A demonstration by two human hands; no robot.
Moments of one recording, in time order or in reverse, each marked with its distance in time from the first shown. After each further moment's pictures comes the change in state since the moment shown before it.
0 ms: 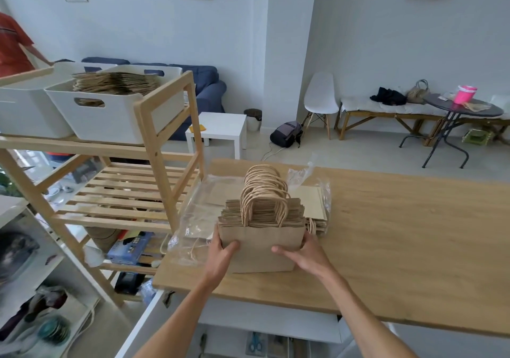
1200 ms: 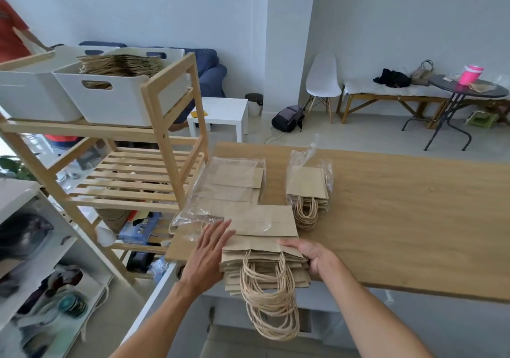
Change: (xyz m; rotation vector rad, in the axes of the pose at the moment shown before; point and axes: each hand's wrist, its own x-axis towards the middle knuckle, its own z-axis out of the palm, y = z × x) left_hand -0.030 -0.062 -0.069 1.095 -0.215 0.776; right_hand -0.016 0.025 0.022 0.346 -0.345 0.622
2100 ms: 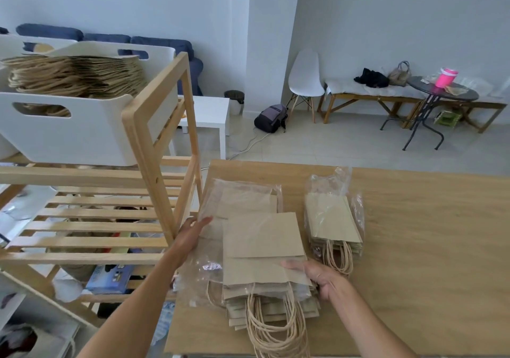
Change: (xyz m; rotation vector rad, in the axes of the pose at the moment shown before) left_hand 0.155 -0.224 0.007 -1.040 -0.123 -1.078; right_hand 0.103 -0.086 0.034 0.034 0.074 -0.079
